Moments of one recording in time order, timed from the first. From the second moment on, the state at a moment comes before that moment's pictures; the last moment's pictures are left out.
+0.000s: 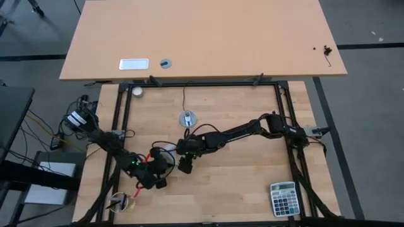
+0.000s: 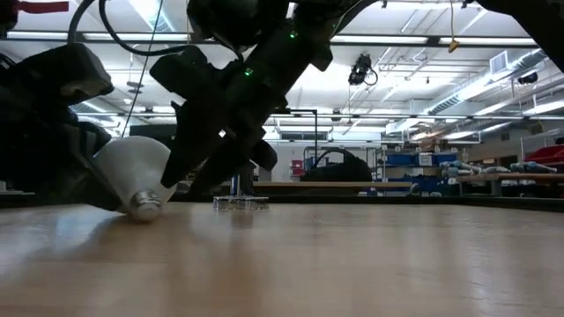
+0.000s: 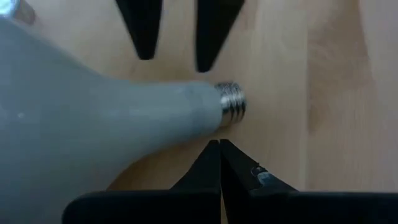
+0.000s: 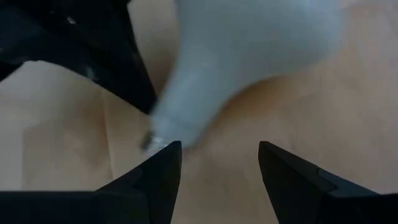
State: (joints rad) left arm -0.70 1.53 0.47 0.09 -0.68 -0.73; right arm 0.12 2.28 1.73 -0.36 0.02 0.47
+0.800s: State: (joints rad) left arm -0.61 1.53 0.47 0.23 -0.69 -0.51; right arm 0.11 2.29 1.71 -0.24 0.10 0.47
